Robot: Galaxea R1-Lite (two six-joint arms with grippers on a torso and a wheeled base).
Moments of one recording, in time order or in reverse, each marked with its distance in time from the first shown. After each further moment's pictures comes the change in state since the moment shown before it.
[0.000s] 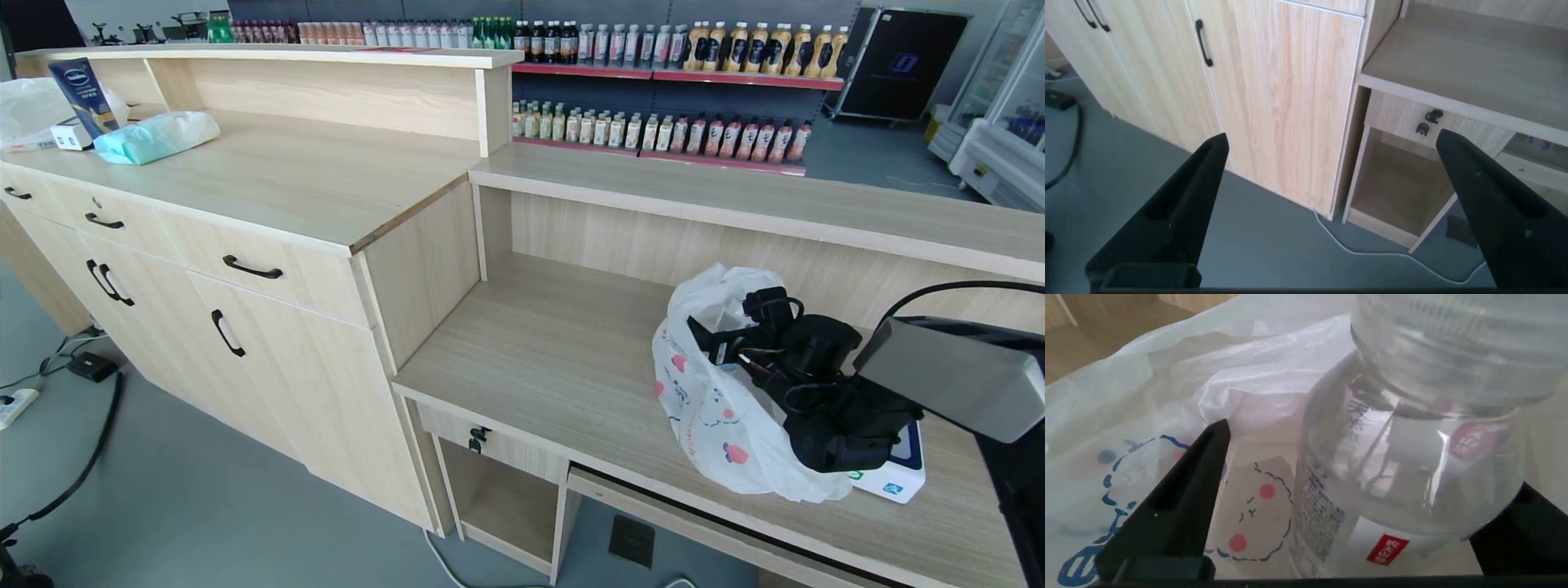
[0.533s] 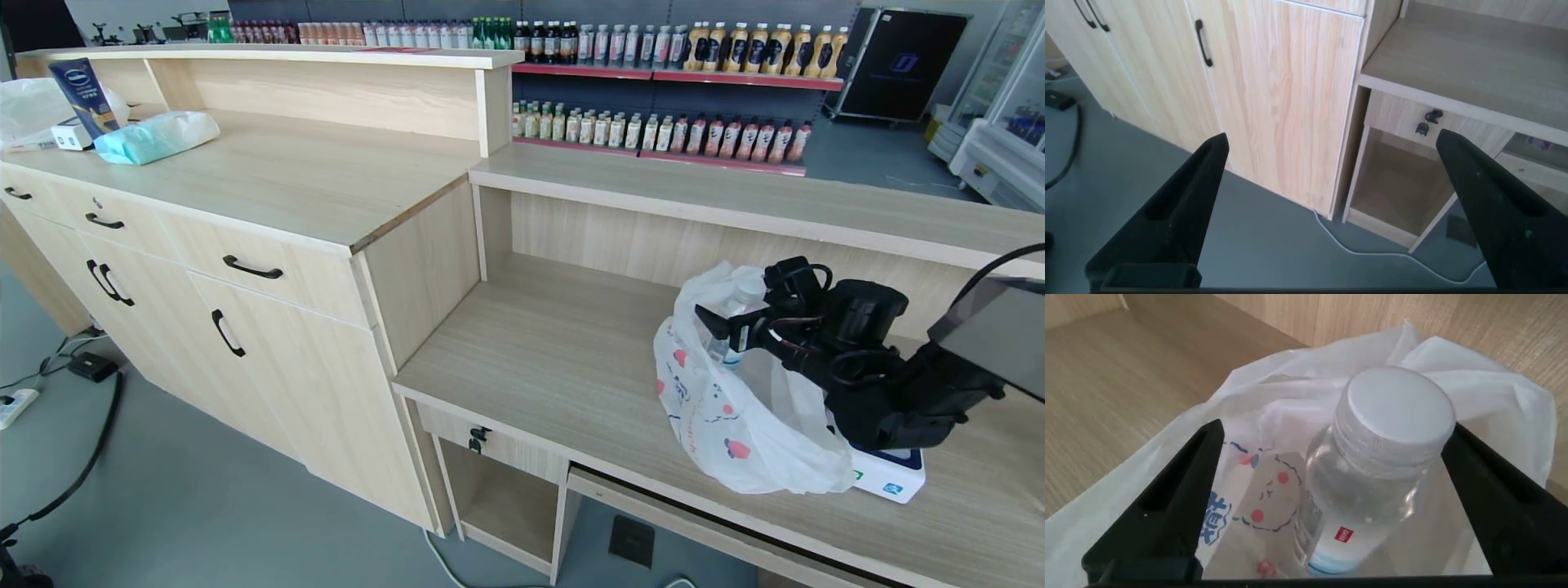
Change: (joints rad) left arm 0.000 0.000 0.000 0.000 0.000 0.000; right arm -0.026 -0.235 0.101 0.229 0.121 -0.069
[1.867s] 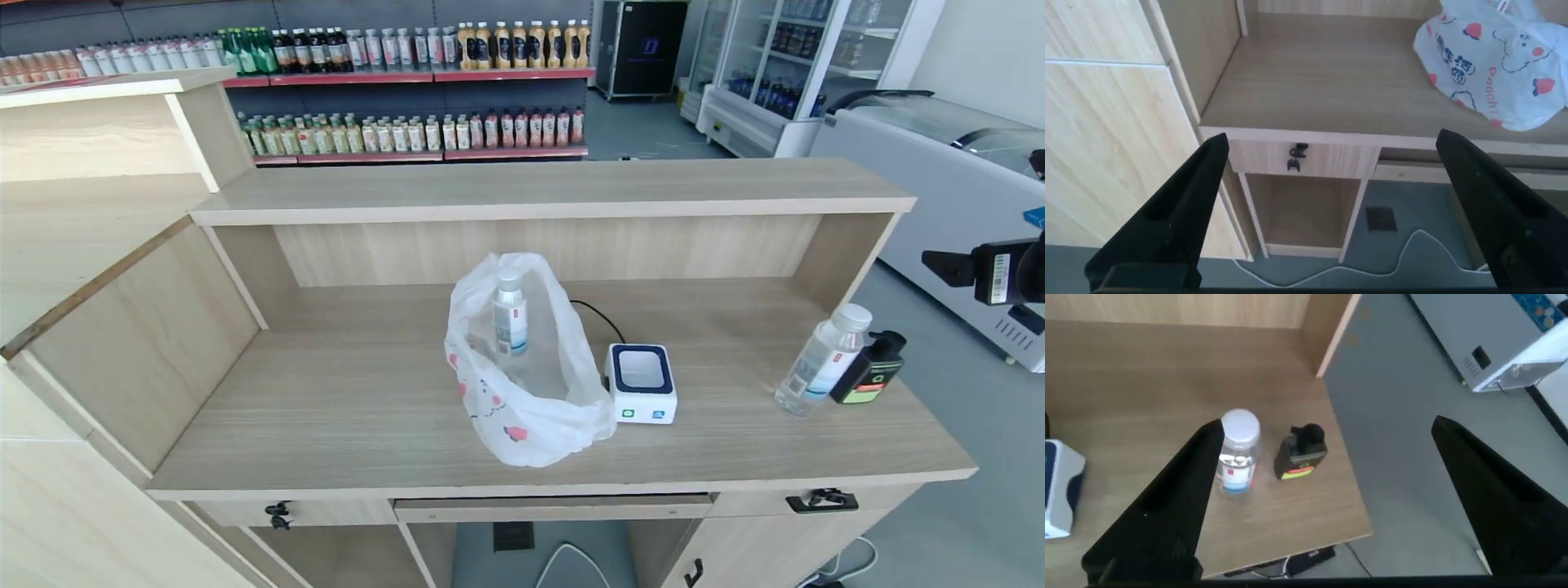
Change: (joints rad) left arm 0.000 0.000 0.000 0.000 0.000 0.000; right arm -0.185 -0.811 0.041 0.932 -0.385 -0.061
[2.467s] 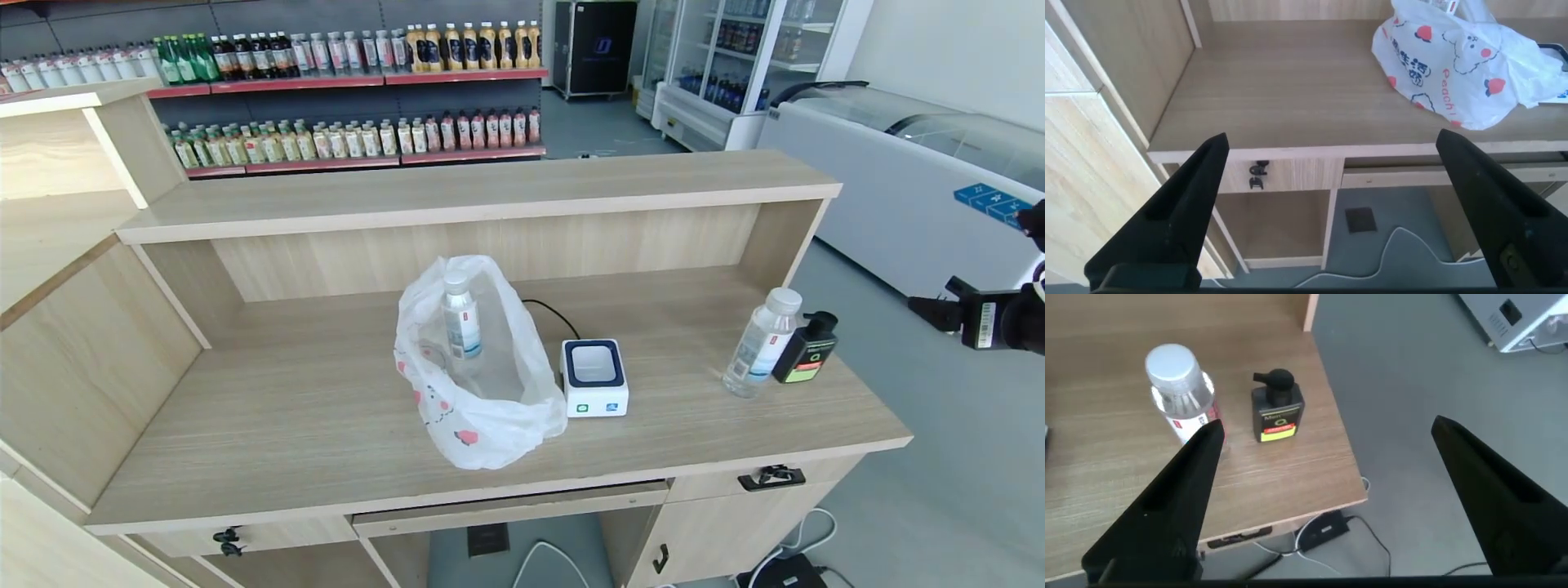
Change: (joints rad) left arm 0.000 0.000 0.000 0.000 0.000 0.000; right arm -0.087 0.083 0.128 -0.148 0.179 0.045
